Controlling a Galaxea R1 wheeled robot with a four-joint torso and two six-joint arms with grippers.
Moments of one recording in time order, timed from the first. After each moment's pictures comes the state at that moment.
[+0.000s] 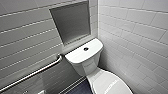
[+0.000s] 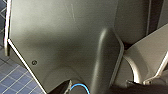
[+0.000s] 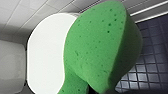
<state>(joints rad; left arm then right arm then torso) 1.41 2.82 -2.31 0.16 0.16 -0.05 -1.40 2.13 -1.19 0.50 1.11 0.06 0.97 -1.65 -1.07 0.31</state>
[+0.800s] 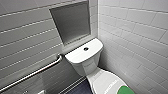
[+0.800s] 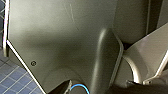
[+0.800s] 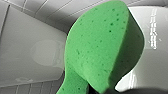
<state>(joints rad) 1.41 2.82 -2.31 0.17 0.16 -0.05 -1.00 2.13 -0.91 0.84 1.03 -0.44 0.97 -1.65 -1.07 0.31</state>
